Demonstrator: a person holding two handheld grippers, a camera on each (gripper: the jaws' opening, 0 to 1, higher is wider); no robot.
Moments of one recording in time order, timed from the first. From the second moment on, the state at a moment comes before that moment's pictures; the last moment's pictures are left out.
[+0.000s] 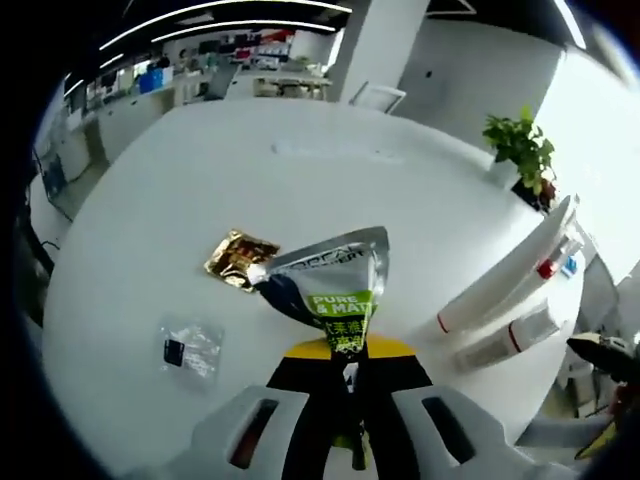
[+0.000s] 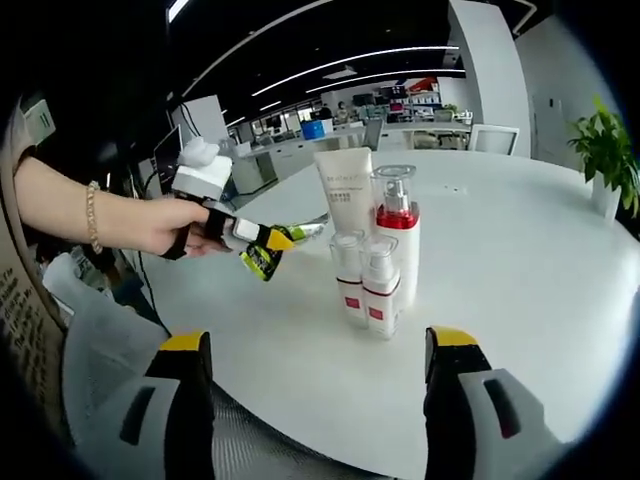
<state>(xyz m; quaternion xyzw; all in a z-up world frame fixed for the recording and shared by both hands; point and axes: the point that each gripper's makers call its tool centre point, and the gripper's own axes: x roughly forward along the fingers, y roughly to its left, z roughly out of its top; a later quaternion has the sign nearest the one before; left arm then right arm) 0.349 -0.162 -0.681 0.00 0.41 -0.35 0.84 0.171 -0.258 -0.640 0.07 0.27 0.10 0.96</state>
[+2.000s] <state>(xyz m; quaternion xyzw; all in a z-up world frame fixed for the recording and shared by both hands) 0.199 -0.183 -0.550 -0.04 0.27 -0.55 0.78 0.221 -0.210 -0.539 0.41 0.11 0.19 0.88</state>
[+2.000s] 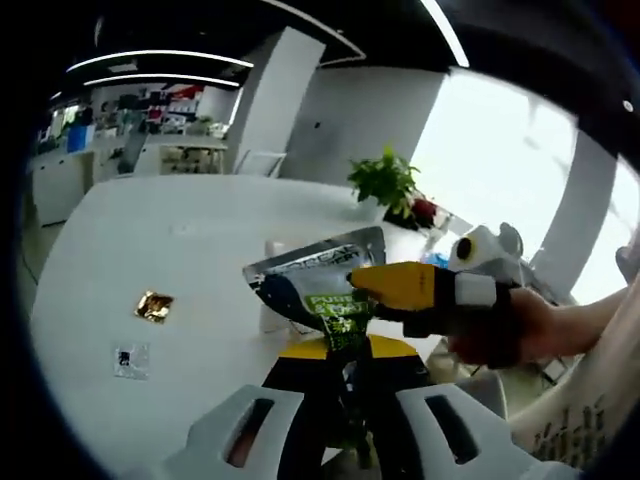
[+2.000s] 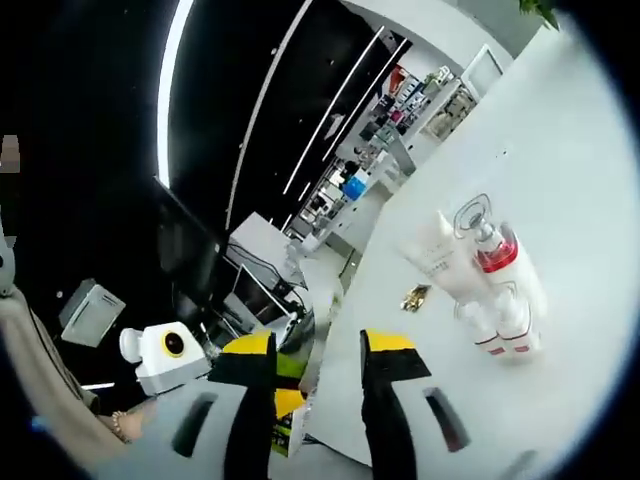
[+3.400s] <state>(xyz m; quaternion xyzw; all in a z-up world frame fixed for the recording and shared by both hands) 0.184 -0.170 -0.468 -0.20 0.26 -0.69 0.64 0.202 -0.225 -0.441 0.53 0.02 0.33 0.78</state>
